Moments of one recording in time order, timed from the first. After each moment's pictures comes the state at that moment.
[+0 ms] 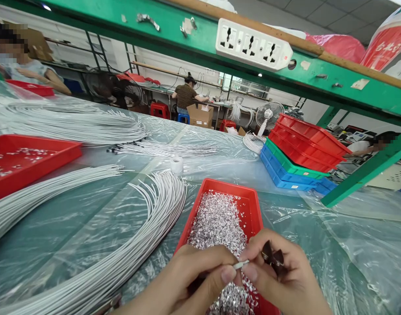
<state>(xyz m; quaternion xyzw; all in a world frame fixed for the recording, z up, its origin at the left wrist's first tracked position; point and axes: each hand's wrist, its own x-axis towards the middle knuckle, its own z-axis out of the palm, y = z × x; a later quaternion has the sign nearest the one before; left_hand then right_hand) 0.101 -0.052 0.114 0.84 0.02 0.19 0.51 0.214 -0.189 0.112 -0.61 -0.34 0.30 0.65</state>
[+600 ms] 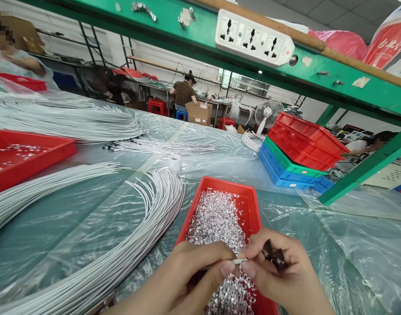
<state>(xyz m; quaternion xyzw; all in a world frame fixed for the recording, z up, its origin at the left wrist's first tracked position) 0.105 -0.050 0.109 0.85 0.00 0.21 0.49 0.219 -0.186 0.122 -0.66 -0.37 0.26 0.60</state>
